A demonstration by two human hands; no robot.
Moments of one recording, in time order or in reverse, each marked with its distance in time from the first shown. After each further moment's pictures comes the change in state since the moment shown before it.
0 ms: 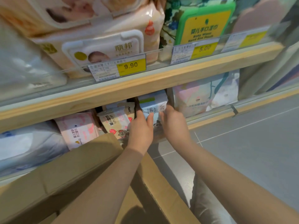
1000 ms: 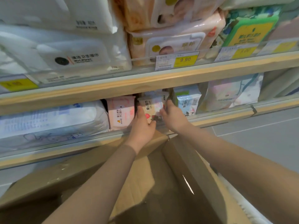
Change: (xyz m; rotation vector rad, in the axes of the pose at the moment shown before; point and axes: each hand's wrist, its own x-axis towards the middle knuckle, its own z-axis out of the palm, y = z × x) left_hand -0.034 -0.068 -0.082 -0.116 -0.138 -0.084; right_hand -0.023 -0.090 0.026 0.103 -0.361 0.063
